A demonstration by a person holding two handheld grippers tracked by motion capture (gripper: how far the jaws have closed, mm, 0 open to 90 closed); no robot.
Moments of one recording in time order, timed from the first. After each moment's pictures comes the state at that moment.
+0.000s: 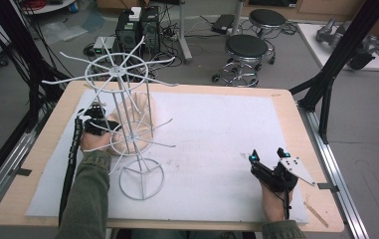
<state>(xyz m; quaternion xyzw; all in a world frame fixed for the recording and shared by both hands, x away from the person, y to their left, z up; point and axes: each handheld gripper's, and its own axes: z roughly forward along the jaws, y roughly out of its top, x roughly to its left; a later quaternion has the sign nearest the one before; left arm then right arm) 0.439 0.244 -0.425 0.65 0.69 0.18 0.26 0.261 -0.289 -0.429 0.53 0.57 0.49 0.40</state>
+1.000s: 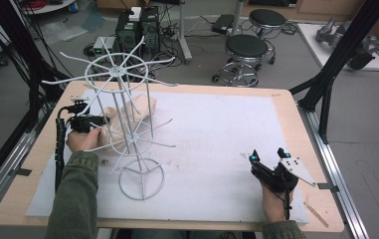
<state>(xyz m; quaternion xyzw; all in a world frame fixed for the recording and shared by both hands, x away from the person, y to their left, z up) 0.418 0.274 -0.394 0.63 0.66 0.16 0.38 0.259 -0.290 -0.428 0.53 0.57 0.49 0.40</state>
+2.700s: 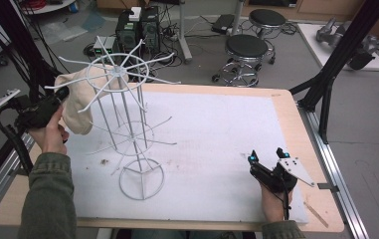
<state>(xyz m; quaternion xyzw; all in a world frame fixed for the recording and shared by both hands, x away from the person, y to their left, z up) 0.356 0.341 -0.323 0.46 0.53 0.26 0.67 0.259 -0.286 -0.428 0.52 0.57 0.49 0.40</state>
